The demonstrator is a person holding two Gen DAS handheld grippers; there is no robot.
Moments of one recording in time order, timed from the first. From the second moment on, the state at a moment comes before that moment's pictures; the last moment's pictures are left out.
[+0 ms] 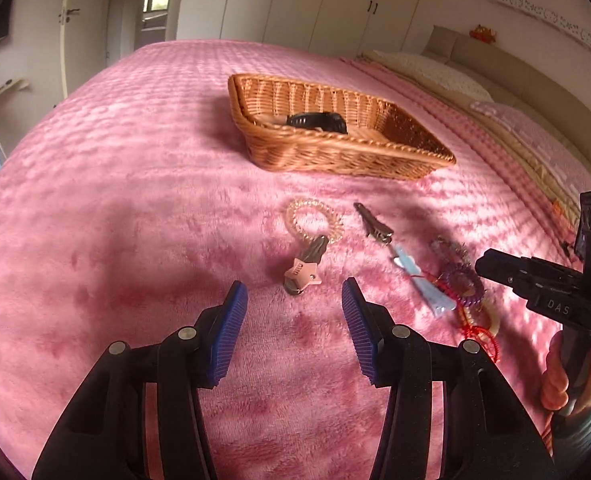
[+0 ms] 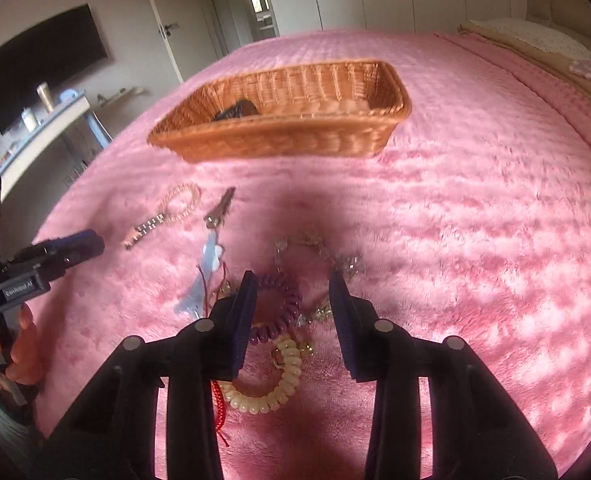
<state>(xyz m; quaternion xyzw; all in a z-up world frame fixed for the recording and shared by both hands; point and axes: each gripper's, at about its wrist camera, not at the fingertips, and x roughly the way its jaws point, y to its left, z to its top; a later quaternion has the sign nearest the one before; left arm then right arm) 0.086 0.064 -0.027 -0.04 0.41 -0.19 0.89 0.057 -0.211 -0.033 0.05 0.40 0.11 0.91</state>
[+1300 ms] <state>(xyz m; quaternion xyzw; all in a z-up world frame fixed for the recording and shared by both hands) 0.164 -0.011 0.093 -0.02 0.30 -0.21 0.93 0.138 -0.211 0.094 0.03 0.30 0.10 0.95</state>
